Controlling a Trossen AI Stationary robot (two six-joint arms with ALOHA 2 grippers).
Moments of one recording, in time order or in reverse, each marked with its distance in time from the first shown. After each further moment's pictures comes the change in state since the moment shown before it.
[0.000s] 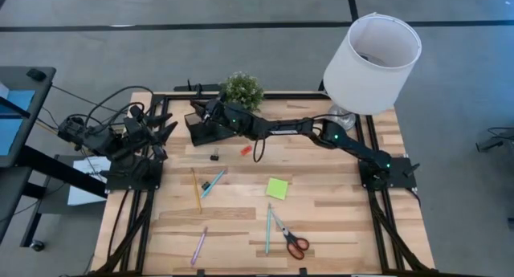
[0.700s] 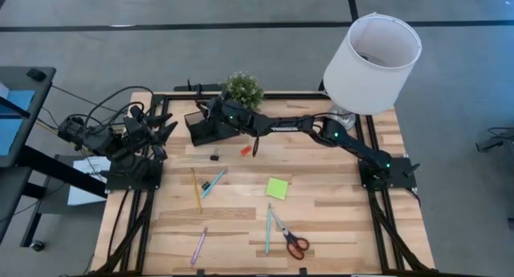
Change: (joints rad) left arm 0.000 0.000 0.000 0.001 0.000 -0.024; right arm -0.030 -0.001 -0.003 -0.169 0.019 0.065
